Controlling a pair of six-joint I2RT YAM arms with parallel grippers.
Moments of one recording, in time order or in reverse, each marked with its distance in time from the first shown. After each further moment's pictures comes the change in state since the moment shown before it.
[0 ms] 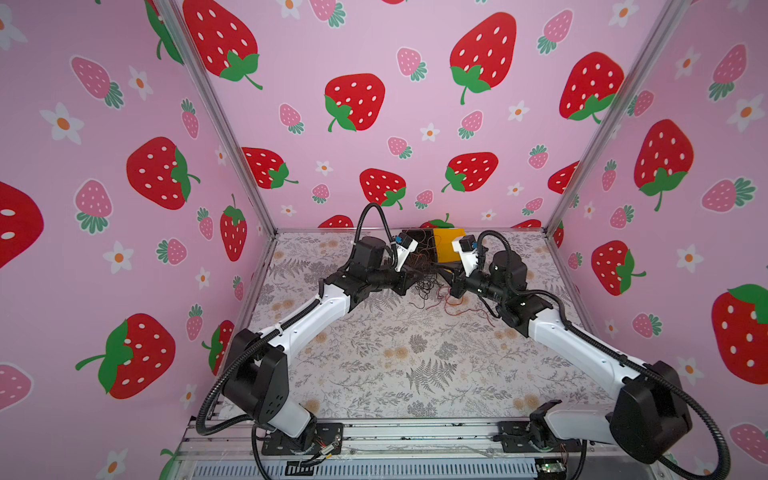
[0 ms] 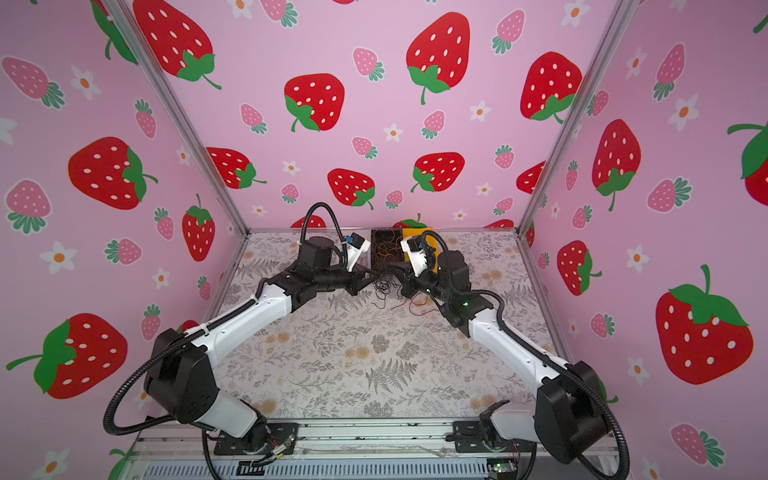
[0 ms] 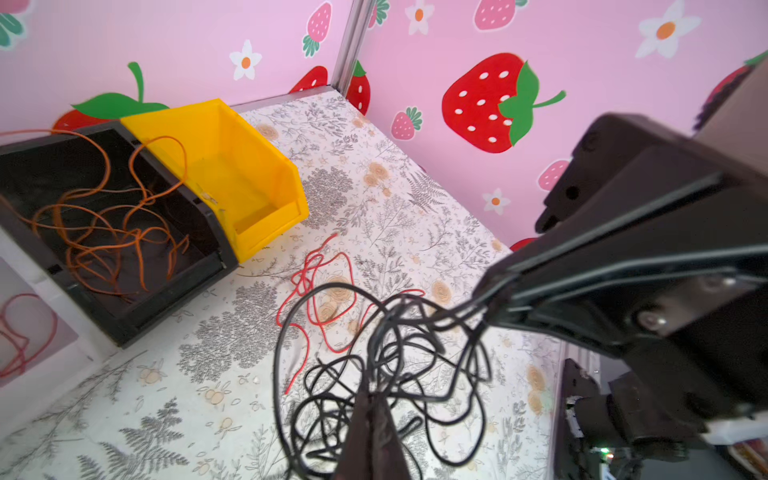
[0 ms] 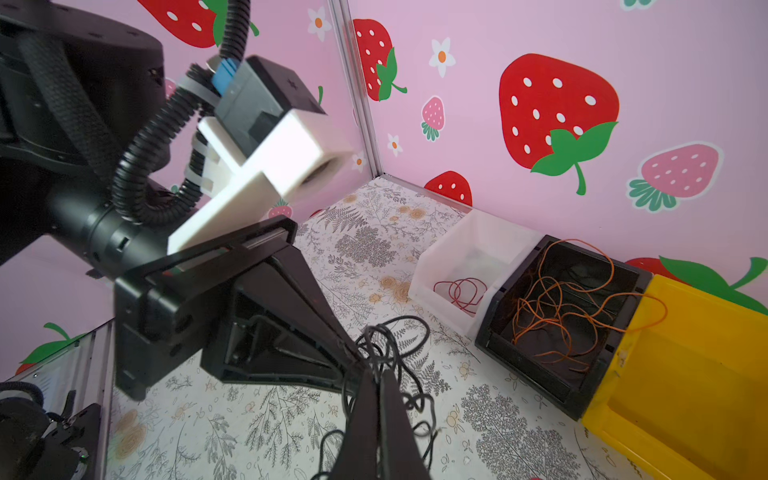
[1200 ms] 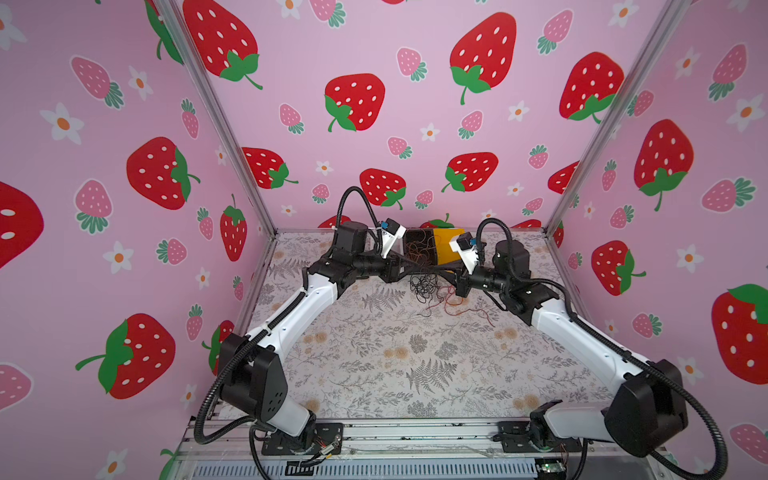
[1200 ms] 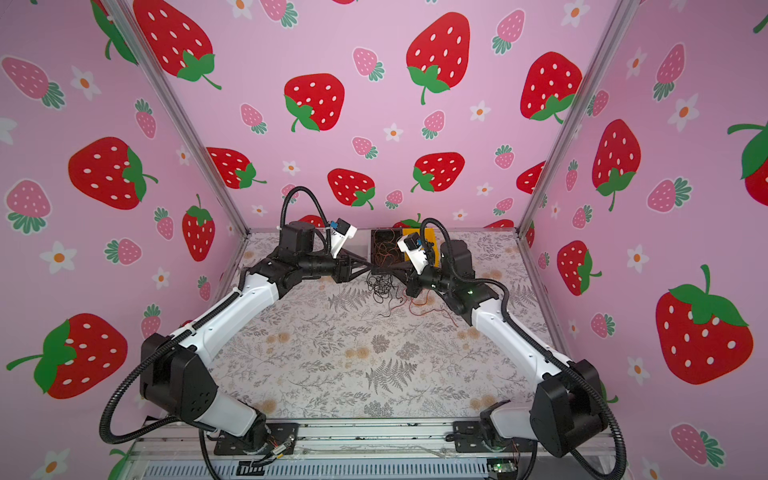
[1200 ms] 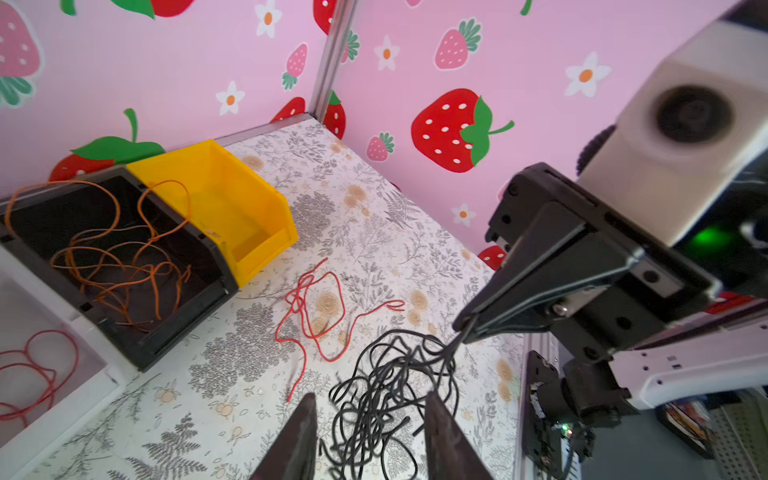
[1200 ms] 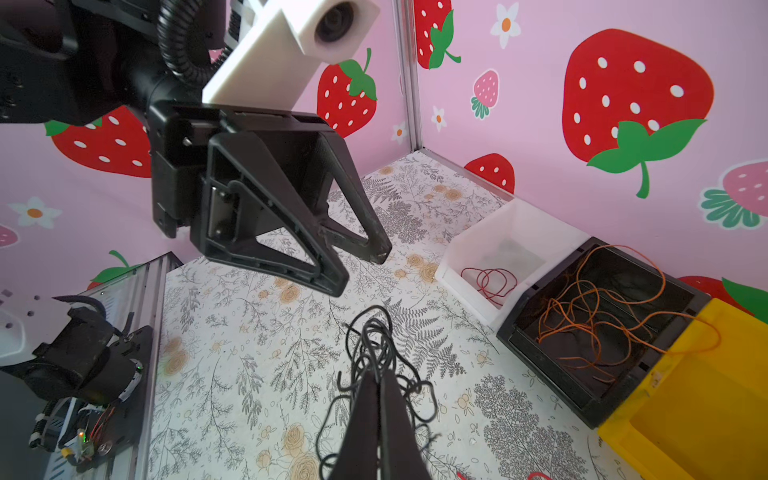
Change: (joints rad) left arm 0.119 0.008 0.117 -0.117 0.226 0.061; right arm -0.051 0.031 0.116 -0.210 -0.221 -0.161
